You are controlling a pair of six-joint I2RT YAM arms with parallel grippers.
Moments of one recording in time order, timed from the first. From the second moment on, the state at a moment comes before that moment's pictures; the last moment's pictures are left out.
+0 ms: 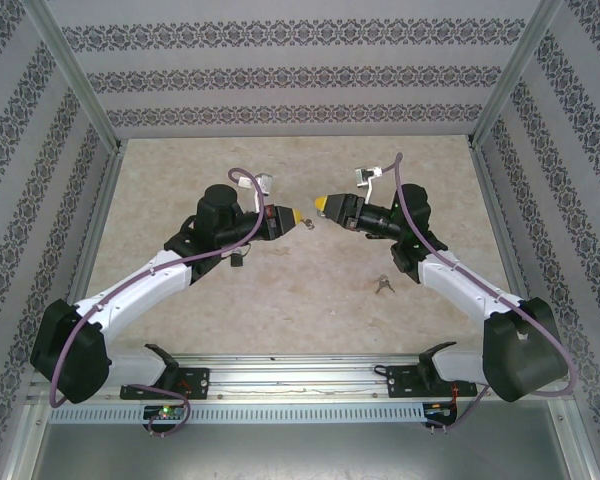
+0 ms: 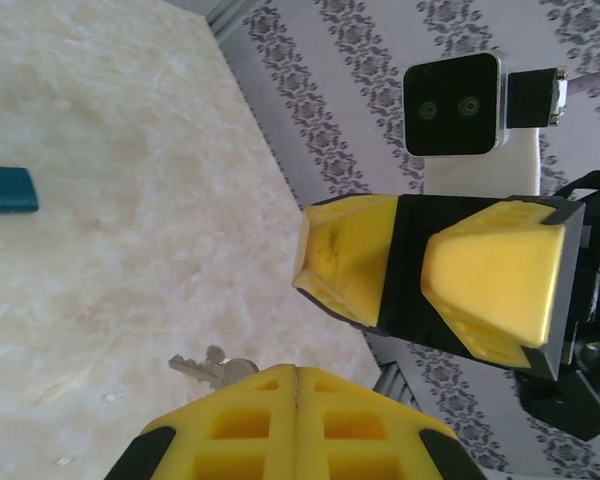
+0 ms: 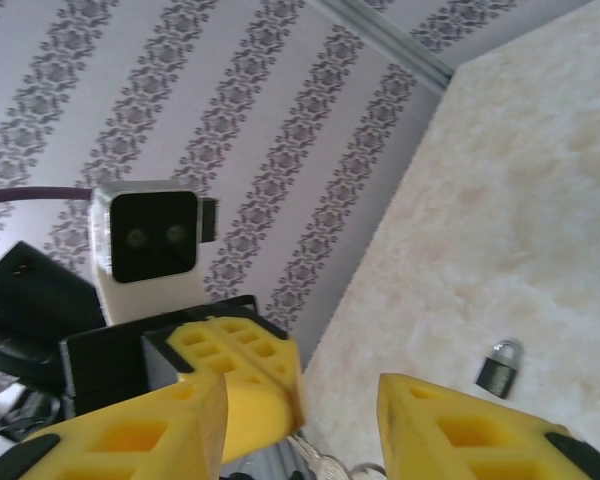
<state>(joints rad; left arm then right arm) -0.55 1.30 0.91 0.13 0.51 -0.79 0.36 1.29 0.74 0.51 -0.82 1.00</state>
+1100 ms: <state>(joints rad) -0.55 1.29 0.91 0.24 0.55 -0.85 0.38 1.28 0.70 0.54 -0.91 1.01</state>
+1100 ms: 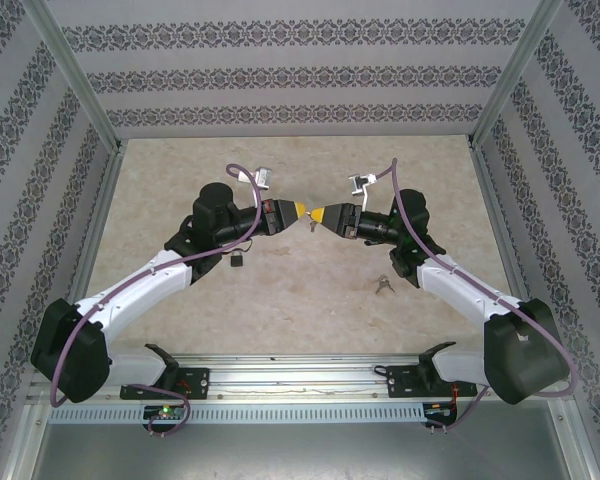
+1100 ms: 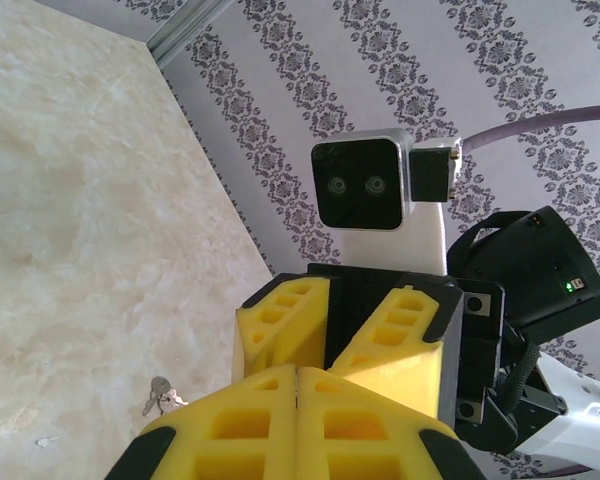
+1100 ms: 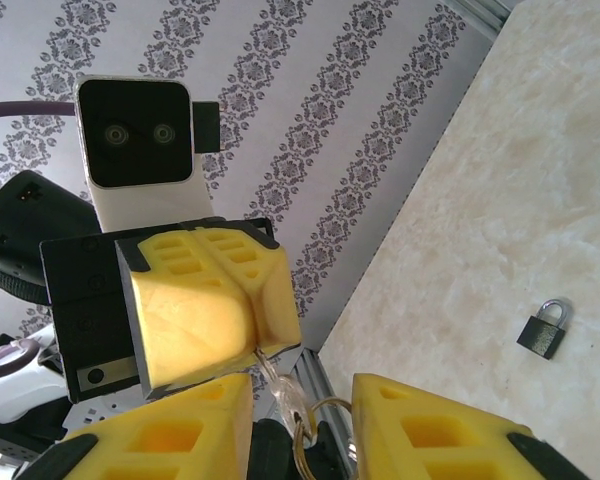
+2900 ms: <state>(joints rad) -0.50 1.29 0.86 0.37 0.62 -0.97 0.39 1.27 0.70 0.58 -0.98 1.02</state>
